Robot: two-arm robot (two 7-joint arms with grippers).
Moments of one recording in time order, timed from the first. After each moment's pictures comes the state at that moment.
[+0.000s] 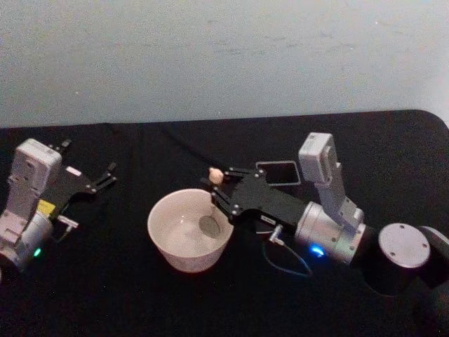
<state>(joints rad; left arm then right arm) -0.20 0.60 0.45 -1.41 -0.25 -0.12 0.03 0.32 0.32 -0.53 -1.32 0.37 -0.19 0.60</state>
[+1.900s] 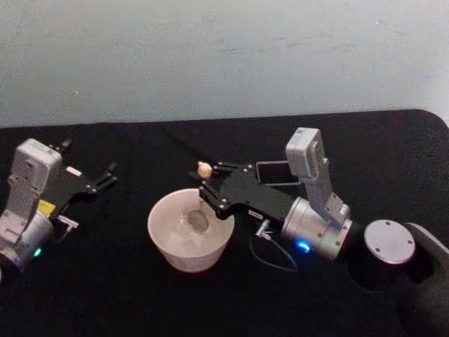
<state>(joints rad) -0.20 0.60 0.45 -1.41 -0.25 -0.12 0.03 0.34 0.28 -0.54 -1.29 0.36 -0.19 0.58</state>
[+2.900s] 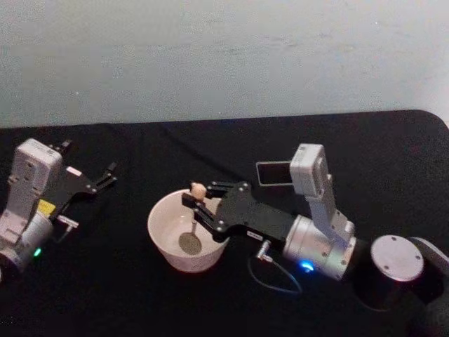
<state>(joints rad) -0.20 0.60 0.45 -1.41 -0.25 -0.12 0.03 0.27 0.33 -0.56 -1.41 0.40 -0.15 0.61</state>
